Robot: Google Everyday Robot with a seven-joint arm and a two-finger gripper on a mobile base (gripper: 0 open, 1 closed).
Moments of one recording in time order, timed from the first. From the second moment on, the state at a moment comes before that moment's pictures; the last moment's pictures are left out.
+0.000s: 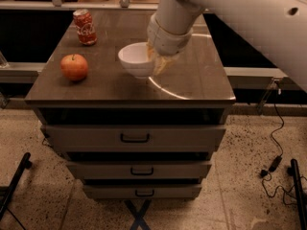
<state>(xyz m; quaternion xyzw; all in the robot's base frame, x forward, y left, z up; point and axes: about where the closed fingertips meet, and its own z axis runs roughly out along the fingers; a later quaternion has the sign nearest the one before) 0.598 -0.024 0.896 -0.90 0.41 -0.07 0.16</state>
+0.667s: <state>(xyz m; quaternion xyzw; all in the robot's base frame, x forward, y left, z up) 0.622 0.041 0.865 -0.90 0.37 -0.05 0.22</state>
